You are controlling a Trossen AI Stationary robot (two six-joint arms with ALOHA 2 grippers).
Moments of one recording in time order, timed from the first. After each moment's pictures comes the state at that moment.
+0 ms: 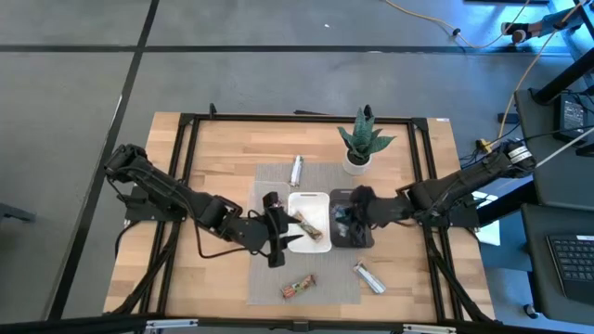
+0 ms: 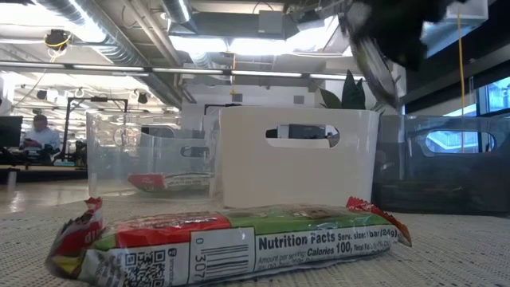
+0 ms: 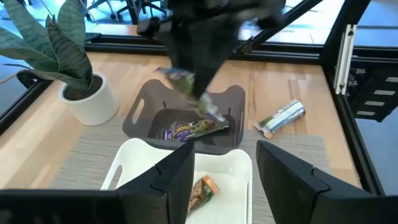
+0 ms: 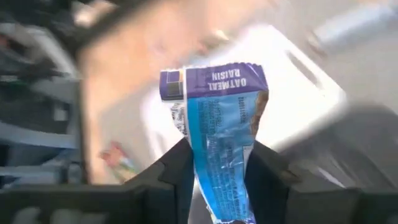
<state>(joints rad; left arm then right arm) -0.46 1.56 1.30 -0.32 -0.56 -0.33 0.38 1.22 0.85 -0.32 0.32 0.82</state>
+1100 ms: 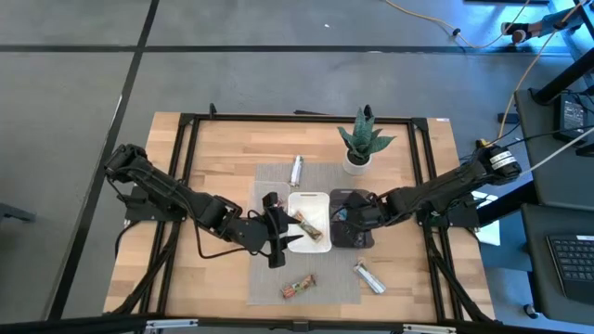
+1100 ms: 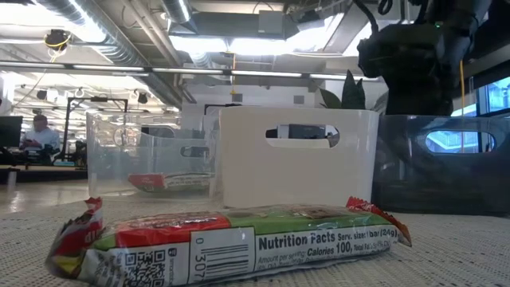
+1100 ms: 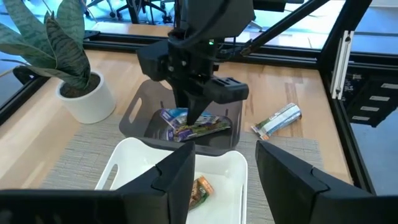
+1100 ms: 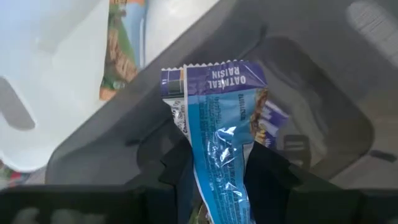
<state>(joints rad) -0.46 1.56 1.30 -0.31 -0.56 -0.36 0.33 1.44 0.85 -0.55 0.24 1.01</state>
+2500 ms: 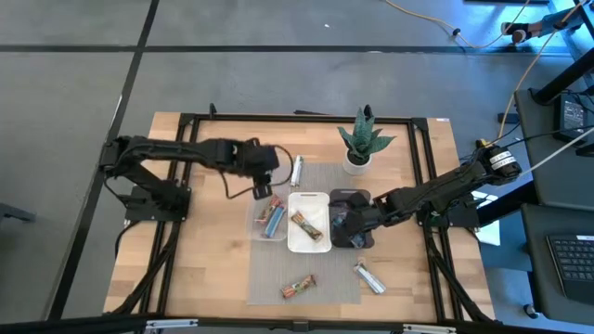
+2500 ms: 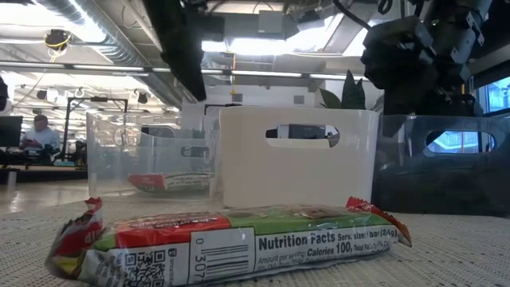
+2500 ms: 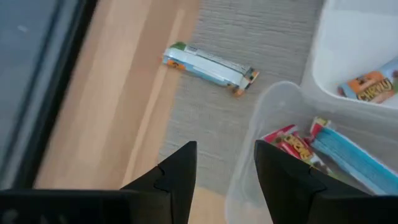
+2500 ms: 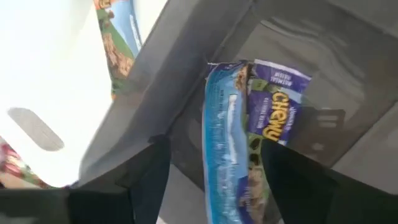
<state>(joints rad) 0.10 1.46 1.18 -0.81 -0.27 -0.12 0.33 1.44 0.85 -0.54 0.14 1.31</state>
